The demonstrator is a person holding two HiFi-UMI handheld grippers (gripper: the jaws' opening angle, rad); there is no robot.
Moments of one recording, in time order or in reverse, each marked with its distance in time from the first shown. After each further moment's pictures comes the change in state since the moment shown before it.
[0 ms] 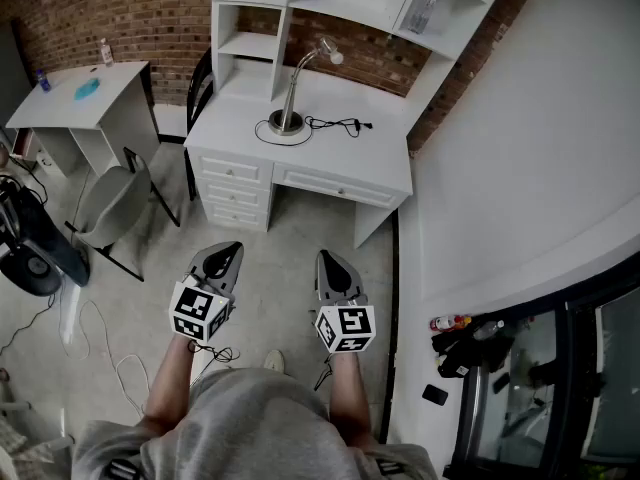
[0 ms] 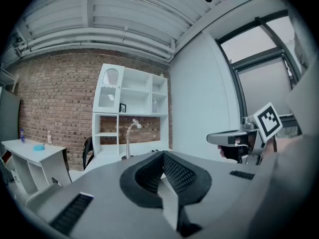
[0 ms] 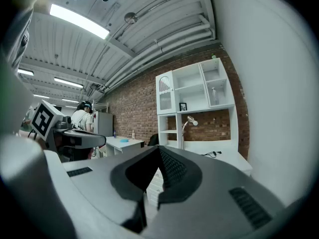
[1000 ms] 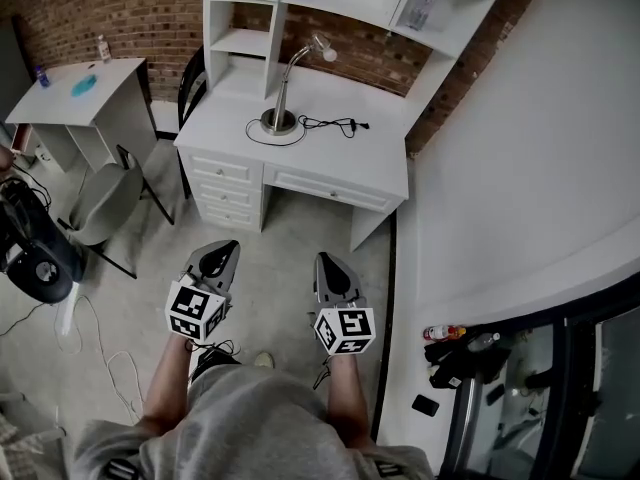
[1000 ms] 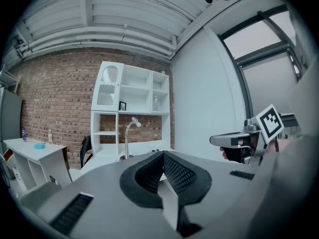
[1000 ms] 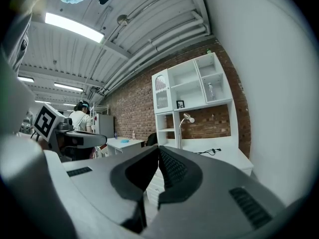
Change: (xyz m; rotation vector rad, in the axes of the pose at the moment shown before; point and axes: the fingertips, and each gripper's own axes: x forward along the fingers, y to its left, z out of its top) left arm 0.052 -0.021 -0.003 -0.008 0.010 0.036; right arm 0.007 -0.060 -0.015 0.044 0.005 0.031
